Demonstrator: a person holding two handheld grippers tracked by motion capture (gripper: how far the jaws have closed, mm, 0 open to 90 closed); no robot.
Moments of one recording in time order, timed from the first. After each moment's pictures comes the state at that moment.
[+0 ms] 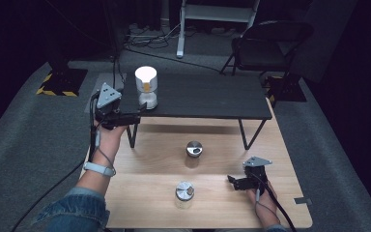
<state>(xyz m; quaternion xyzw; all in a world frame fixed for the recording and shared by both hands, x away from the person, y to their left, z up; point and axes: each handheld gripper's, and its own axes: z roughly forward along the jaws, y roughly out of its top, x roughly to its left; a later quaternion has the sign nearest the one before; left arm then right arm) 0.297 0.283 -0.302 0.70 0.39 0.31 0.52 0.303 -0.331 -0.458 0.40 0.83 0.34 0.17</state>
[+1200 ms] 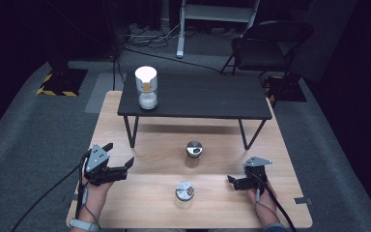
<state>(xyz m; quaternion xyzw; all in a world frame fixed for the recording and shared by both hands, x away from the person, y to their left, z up) 0.213 0.310 -0.421 0.73 0.41 0.27 0.48 0.303 -0.332 -0.458 0.40 0.83 0.34 0.17</state>
